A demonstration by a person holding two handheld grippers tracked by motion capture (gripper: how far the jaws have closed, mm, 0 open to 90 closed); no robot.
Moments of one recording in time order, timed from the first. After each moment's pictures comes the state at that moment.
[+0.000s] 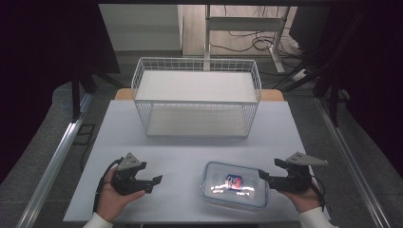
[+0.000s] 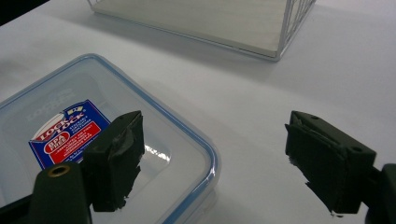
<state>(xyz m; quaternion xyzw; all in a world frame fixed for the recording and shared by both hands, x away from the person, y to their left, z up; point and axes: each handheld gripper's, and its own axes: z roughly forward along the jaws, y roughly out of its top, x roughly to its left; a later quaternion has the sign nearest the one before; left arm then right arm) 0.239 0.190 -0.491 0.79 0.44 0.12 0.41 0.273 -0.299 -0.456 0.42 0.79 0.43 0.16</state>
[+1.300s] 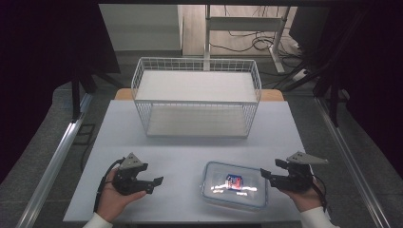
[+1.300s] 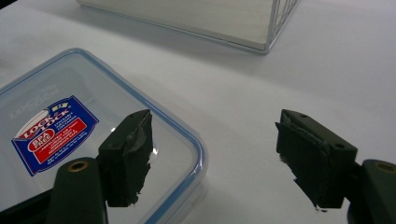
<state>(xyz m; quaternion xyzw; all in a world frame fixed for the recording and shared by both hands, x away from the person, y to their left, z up) 0.240 0.187 -0.494 0.80 0.44 0.11 0.40 0.274 -0.302 -0.455 0.43 0.79 0.41 0.16</state>
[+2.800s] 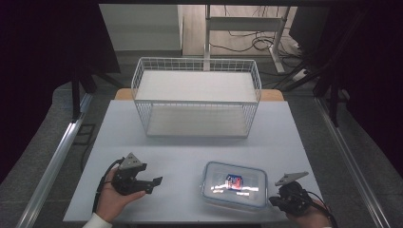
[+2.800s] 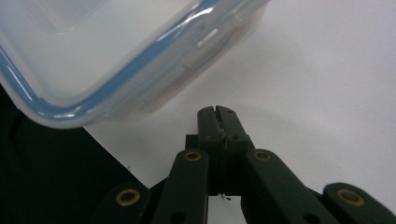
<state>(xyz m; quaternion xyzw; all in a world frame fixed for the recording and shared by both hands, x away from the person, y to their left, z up) 0.240 0.189 -0.493 0.80 0.44 0.11 0.39 0.238 -0.299 -0.483 0.40 0.89 0.20 0.06</state>
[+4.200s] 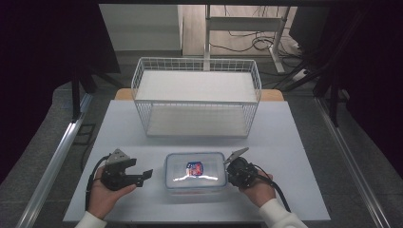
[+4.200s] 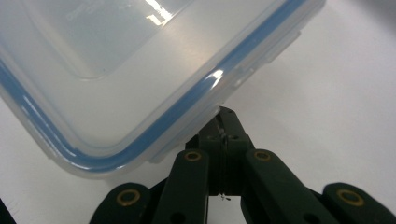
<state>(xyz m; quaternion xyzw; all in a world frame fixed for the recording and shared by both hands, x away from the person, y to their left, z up) 0.244 0.216 -0.488 0.77 0.48 0.13 0.41 0.301 -0.166 -0.487 0.31 0.93 0.21 0.07</state>
